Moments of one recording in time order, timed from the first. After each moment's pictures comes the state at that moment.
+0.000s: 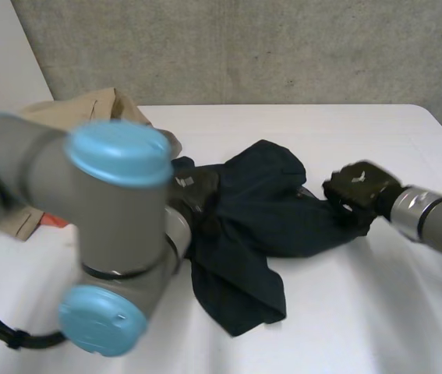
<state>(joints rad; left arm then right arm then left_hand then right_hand) 3.93 -2.08 -1.21 2.93 -1.81 3.02 1.73 -1.09 1.43 0.15 1.09 2.44 1.13 1.19 1.18 1.19 0.98 0.95 1.17 1.18 1.18 0.99</state>
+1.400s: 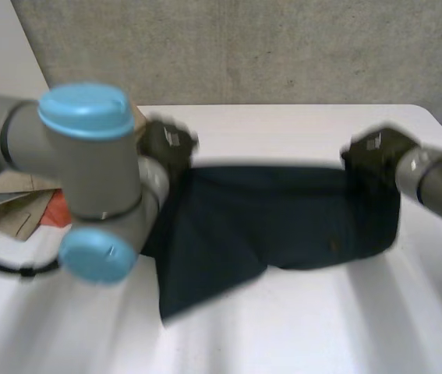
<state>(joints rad) 4.07 -2.17 -1.04 3.09 -1.79 3.77 1.86 -1.13 1.16 0.35 1.46 2.42 1.13 1.20 1.19 1.20 1.00 0.98 1.17 1.18 1.19 0.99</state>
